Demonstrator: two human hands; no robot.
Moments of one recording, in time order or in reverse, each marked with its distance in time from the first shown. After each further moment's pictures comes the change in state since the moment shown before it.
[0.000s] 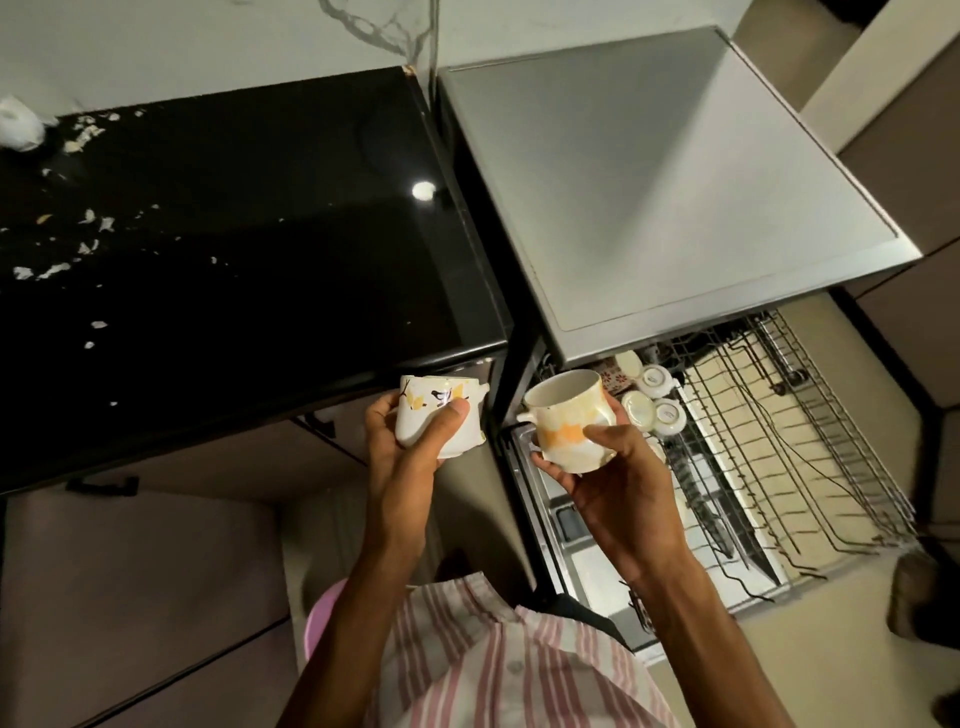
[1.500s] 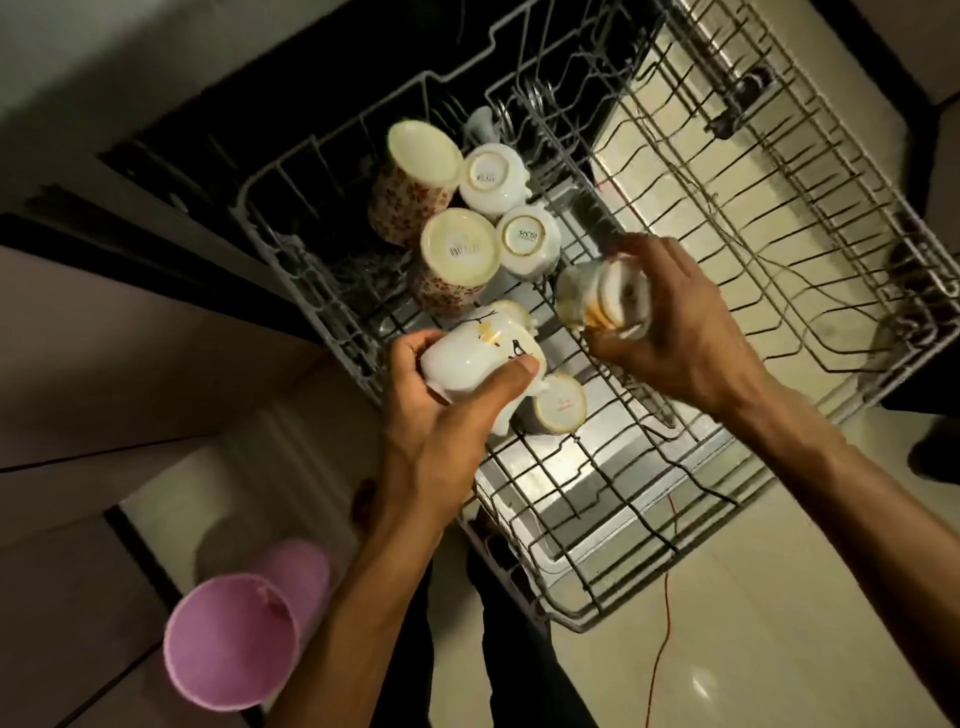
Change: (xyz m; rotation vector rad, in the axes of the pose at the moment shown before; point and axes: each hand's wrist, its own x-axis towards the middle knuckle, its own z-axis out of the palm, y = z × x) left_hand 0.031 -0.309 0.189 0.525 -0.262 -0.252; right_hand 0.118 -0.045 -0.406 -1.645 0.208 -0.290
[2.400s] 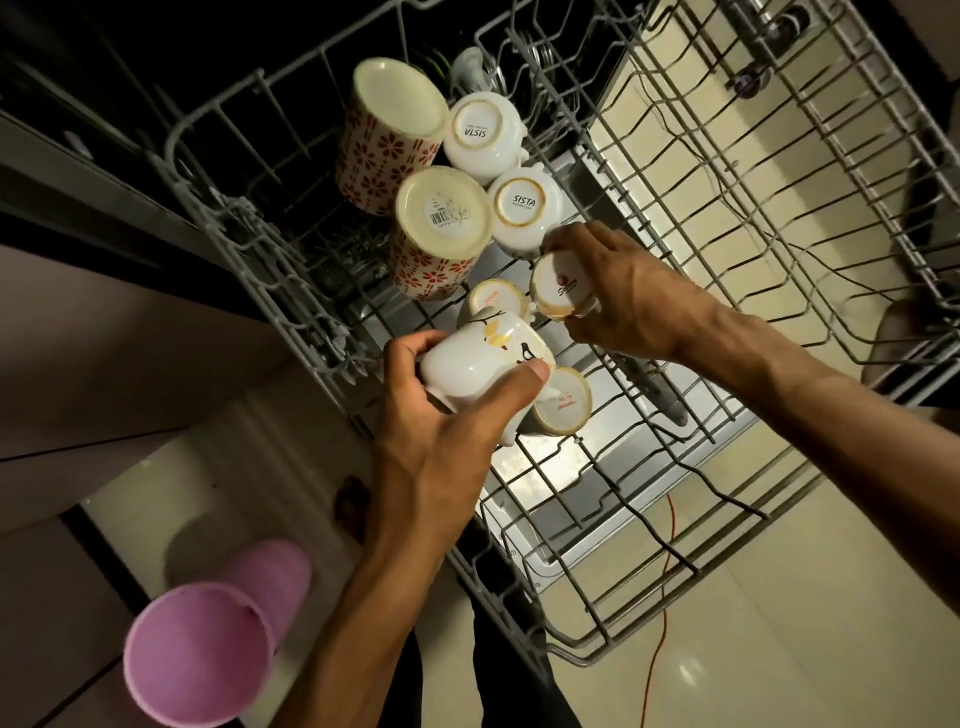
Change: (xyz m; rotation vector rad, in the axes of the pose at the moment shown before) left_hand 0.008 -0.025 0.012 0.040 -0.014 -0.029; right_hand 0.054 0.039 0.045 -0.269 -0.262 -0.121
